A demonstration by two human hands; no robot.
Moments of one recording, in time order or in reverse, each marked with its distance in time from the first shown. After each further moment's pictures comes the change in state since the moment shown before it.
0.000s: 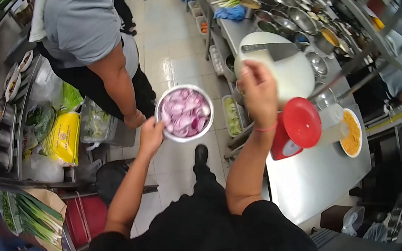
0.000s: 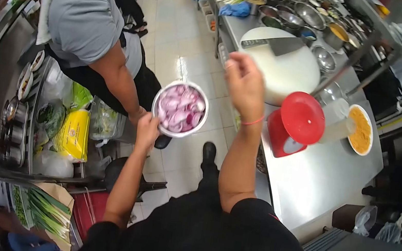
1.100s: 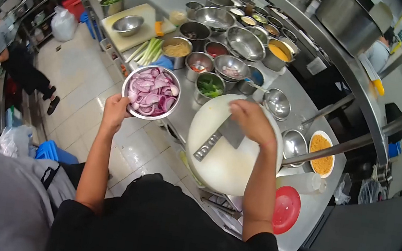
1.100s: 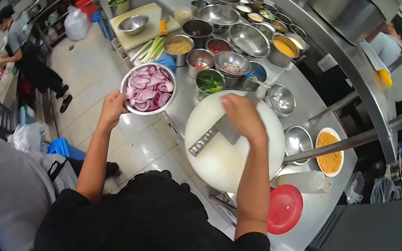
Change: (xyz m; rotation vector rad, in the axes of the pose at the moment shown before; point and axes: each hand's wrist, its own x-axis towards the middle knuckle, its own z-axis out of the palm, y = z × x) left_hand 0.478 0.133 0.198 -0.070 -0.531 0.001; right_hand 0.282 0.100 -0.110 -0.771 -0.062 0.241
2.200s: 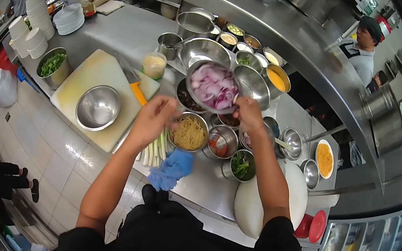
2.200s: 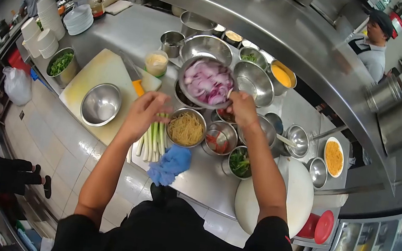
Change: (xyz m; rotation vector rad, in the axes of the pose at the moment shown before) left_hand 0.357 0.105 0.045 -0.138 -0.752 -0.038; right_hand 0.349 0.055 0.056 0.752 0.615 0.561
